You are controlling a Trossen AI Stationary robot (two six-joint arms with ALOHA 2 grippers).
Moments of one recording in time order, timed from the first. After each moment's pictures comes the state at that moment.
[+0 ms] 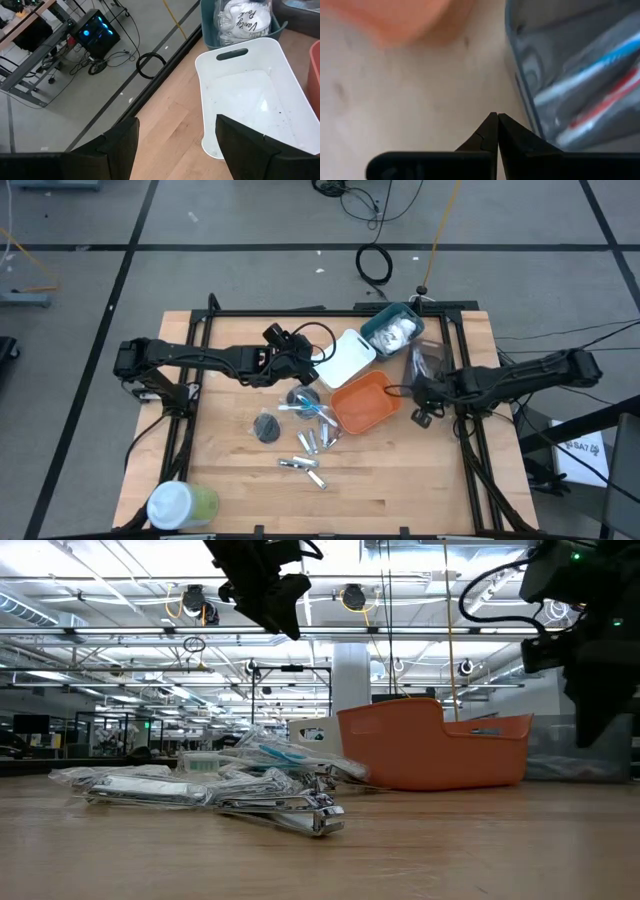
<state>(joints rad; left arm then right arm) 0.02 1.58 1.29 -0.53 -0.78 -0.20 0.07 0.91 0.51 -0.90 0.14 0.66</state>
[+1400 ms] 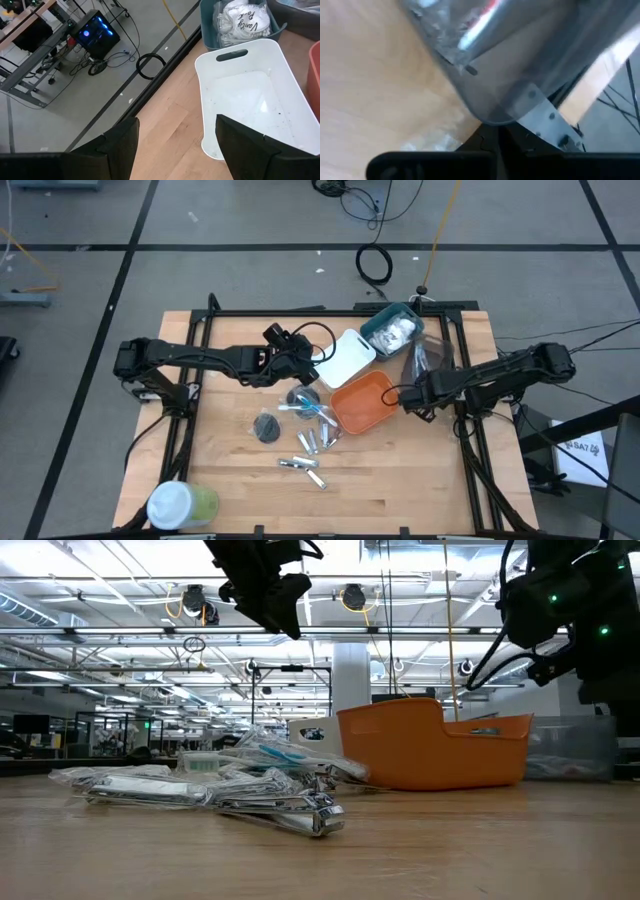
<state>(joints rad) 0.02 1.58 1.29 -0.52 -0.78 -0.20 0.09 1.30 0.71 -1.41 0.24 0.96</state>
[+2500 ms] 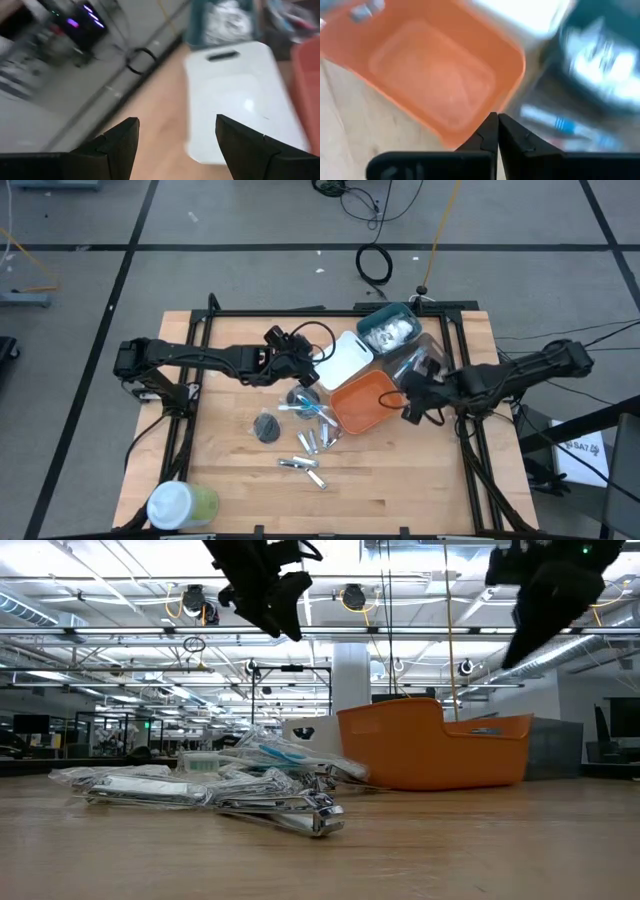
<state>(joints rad) 0.03 1.58 1.29 -0.54 -0.70 -0.27 0.25 1.02 0.81 -0.90 0.48 0.51</state>
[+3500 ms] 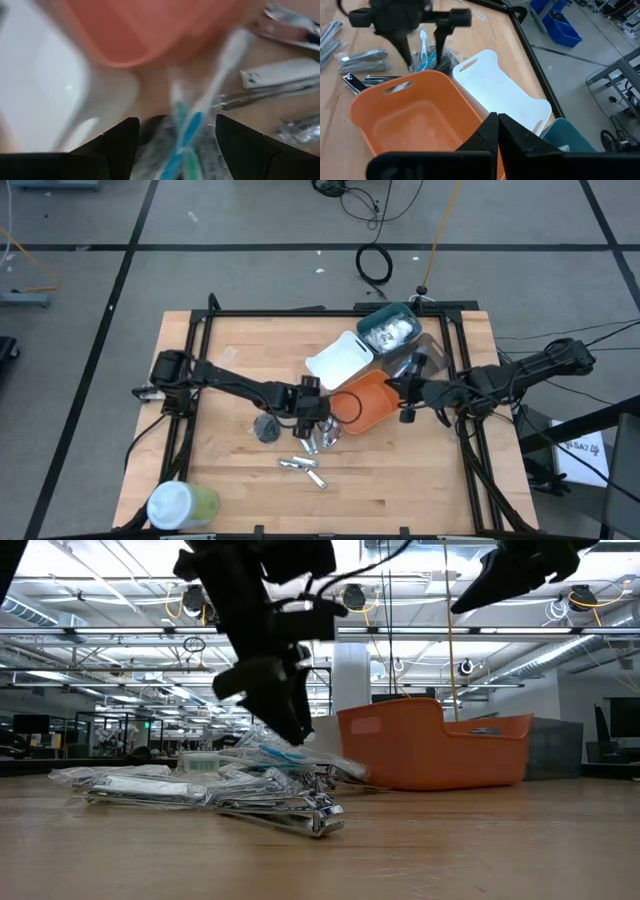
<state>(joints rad) -0.13 1.88 1.25 -0.47 -0.31 0.21 0.29 0.93 0.75 -0.45 0.63 -0.03</state>
